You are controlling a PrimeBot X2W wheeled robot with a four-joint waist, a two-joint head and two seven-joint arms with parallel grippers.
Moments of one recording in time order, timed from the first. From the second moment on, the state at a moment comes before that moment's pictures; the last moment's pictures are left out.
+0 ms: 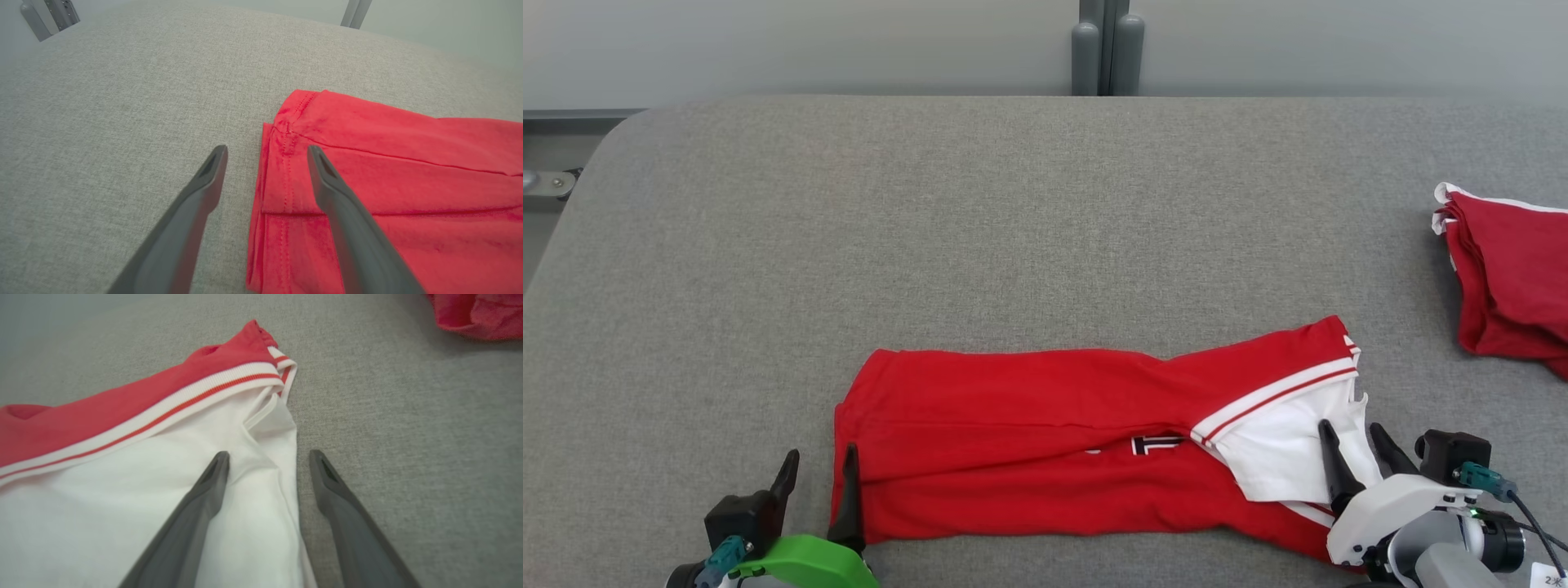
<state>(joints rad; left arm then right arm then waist) -0.09 0.05 -0.06 0.52 -0.25 -0.10 -0.26 -0.24 -0.16 0.10 0.76 0.40 0.13 -0.26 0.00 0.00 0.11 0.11</state>
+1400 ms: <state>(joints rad) -0.08 0.05 -0.12 0.51 -0.28 -0.09 -0.26 -0.30 -0.20 0.59 0.41 0.54 0.13 -0.21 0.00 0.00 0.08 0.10</state>
